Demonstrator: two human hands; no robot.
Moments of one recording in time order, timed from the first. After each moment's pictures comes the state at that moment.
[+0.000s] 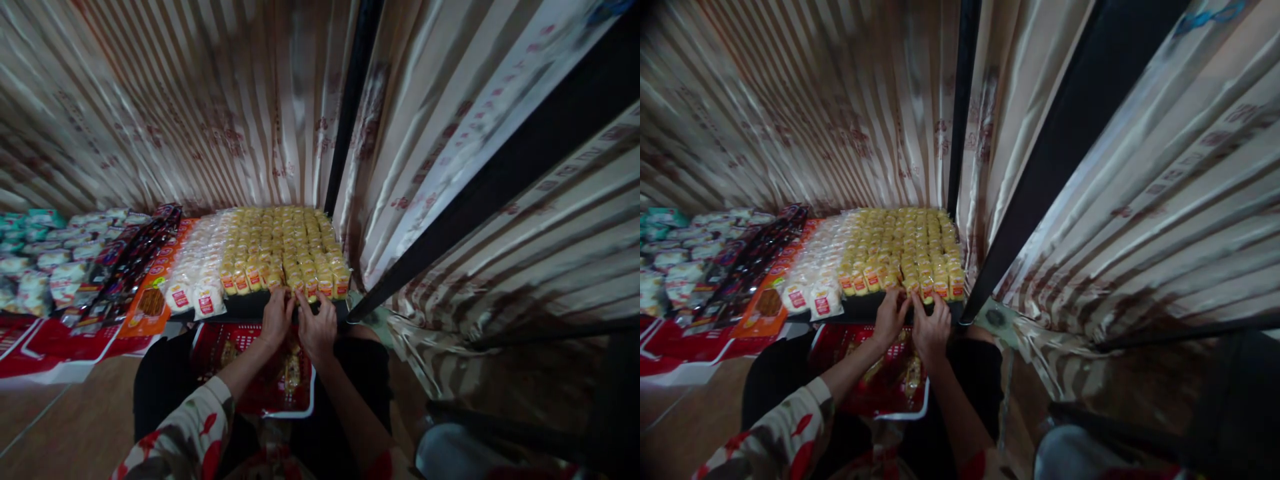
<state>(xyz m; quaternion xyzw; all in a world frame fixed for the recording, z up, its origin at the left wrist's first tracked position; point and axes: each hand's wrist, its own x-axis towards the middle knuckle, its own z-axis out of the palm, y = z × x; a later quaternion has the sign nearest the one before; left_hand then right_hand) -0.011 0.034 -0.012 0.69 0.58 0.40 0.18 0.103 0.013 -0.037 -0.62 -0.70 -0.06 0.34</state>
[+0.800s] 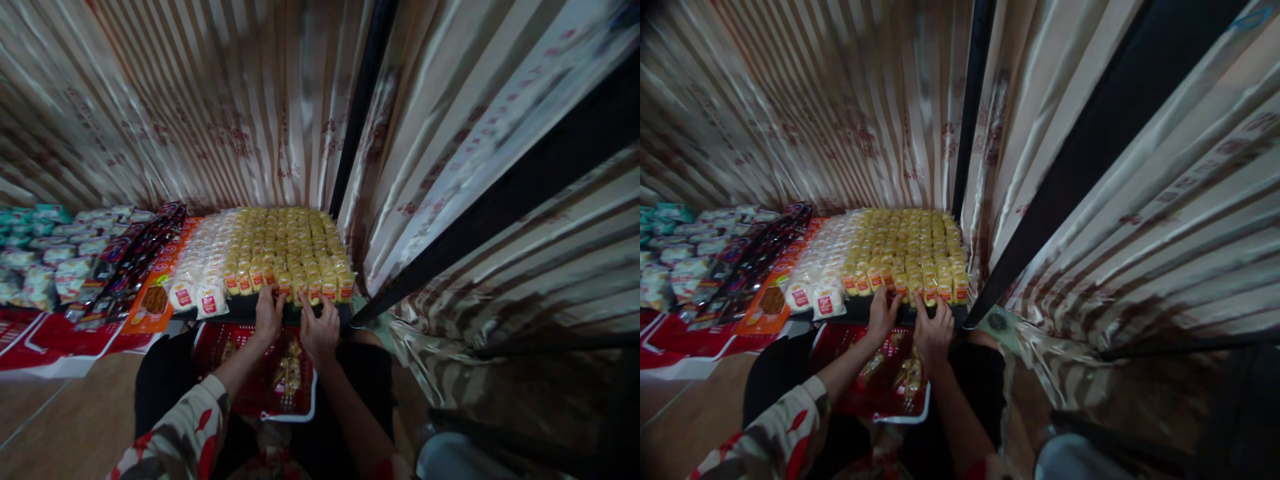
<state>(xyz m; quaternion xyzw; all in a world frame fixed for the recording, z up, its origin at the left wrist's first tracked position) -0.029 0.047 -0.023 0.57 0.65 0.45 0.19 0.100 0.015 -0.042 -0.63 -0.70 -0.06 0.33</state>
